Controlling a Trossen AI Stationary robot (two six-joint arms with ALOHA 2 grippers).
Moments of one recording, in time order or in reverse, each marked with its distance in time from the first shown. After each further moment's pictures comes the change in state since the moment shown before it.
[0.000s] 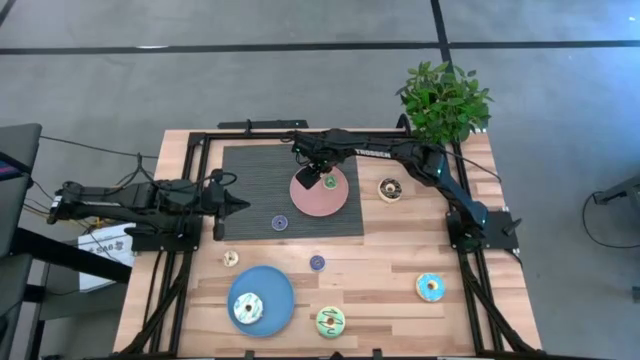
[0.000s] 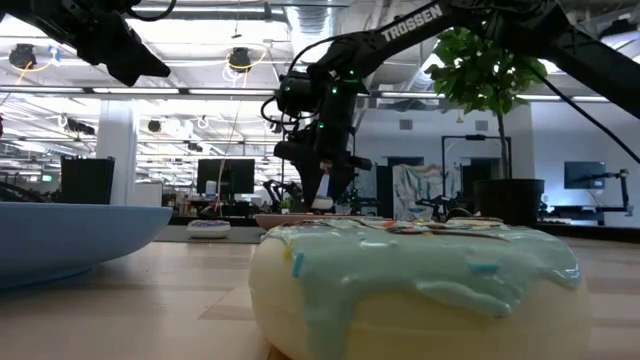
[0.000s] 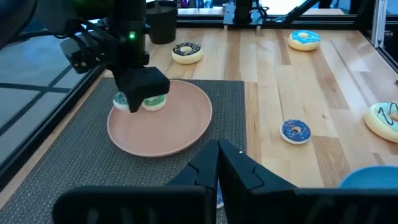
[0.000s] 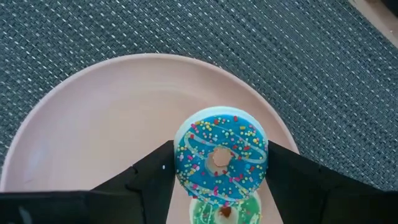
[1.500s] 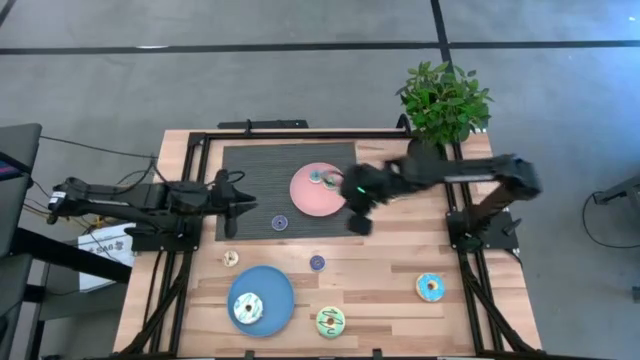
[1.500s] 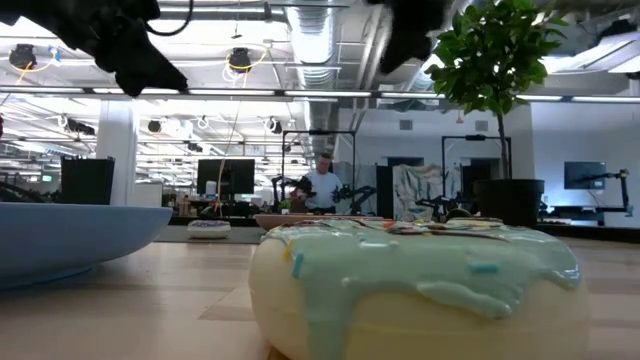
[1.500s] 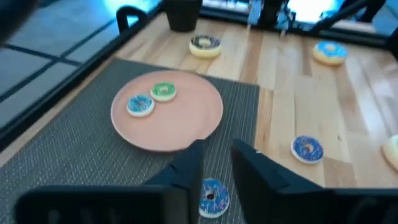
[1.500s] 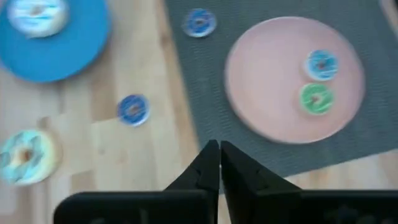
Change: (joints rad) left arm 0.000 0.143 0.000 0.092 -0.074 -0.160; right arm 0.374 -0.800 -0.596 0.079 -0.052 -0.215
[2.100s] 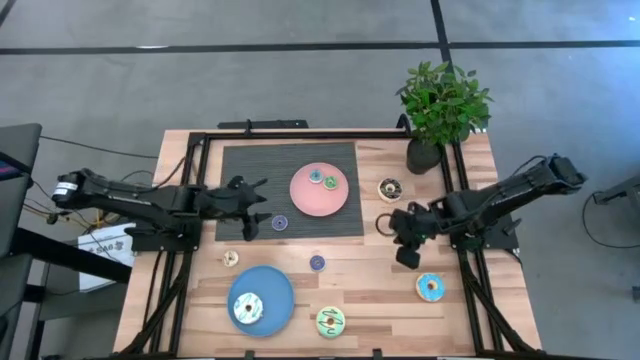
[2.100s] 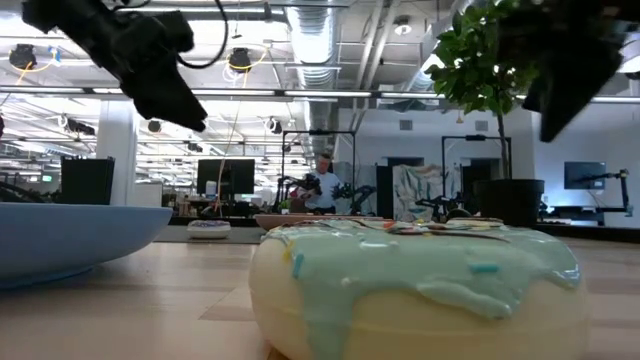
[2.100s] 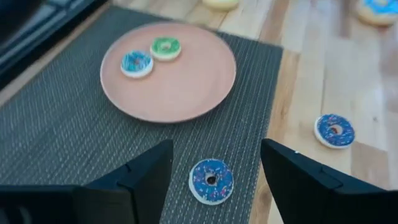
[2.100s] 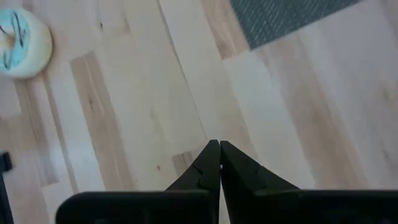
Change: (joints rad) left arm 0.000 0.322 0.064 0.038 -0.025 -0.113; right arm 0.270 -0.400 -0.654 0.130 0.002 0.438
